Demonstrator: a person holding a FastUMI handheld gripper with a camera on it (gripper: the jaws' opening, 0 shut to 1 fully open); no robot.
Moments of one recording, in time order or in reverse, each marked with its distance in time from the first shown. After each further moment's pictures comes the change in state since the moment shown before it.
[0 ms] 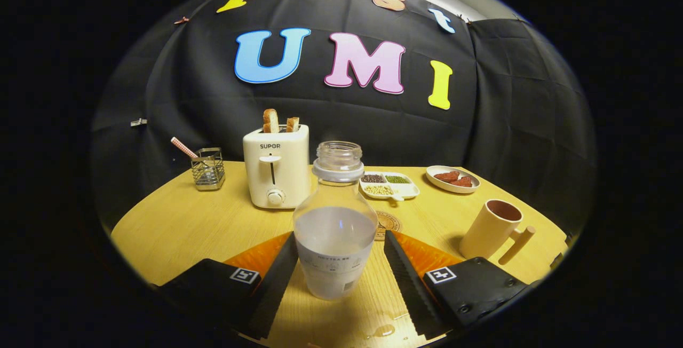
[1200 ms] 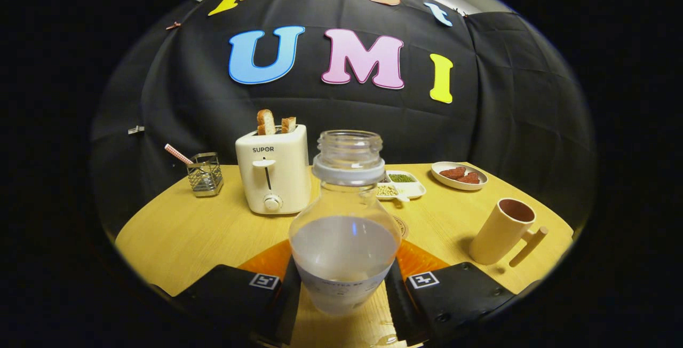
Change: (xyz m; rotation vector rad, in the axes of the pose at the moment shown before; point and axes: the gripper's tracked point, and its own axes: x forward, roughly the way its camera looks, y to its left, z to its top) arm 0.015 0.001 0.006 0.049 0.032 0.032
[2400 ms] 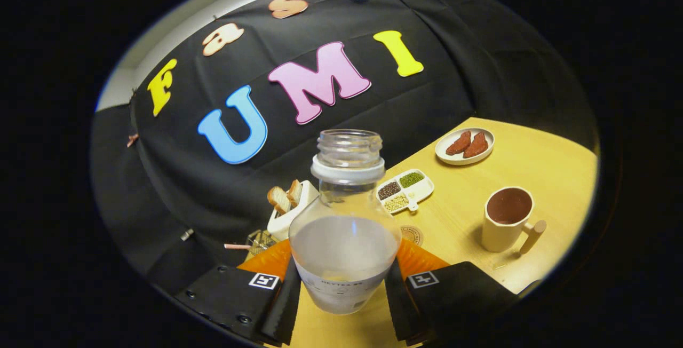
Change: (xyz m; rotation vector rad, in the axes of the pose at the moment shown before) arm -0.040 -0.059 0.106 0.610 0.021 0.165
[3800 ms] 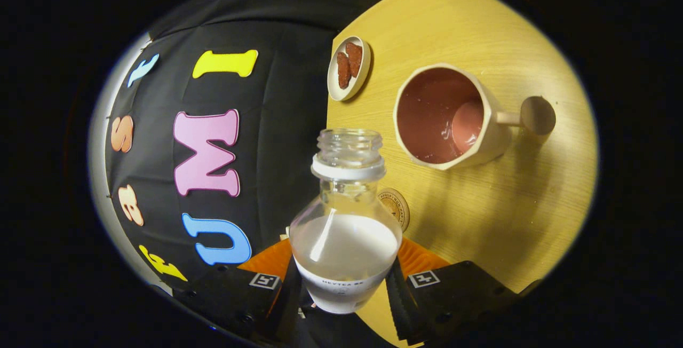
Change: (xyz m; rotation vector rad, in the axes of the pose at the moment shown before) arm 0.045 -0.109 -0.010 0.936 0.157 -0.163
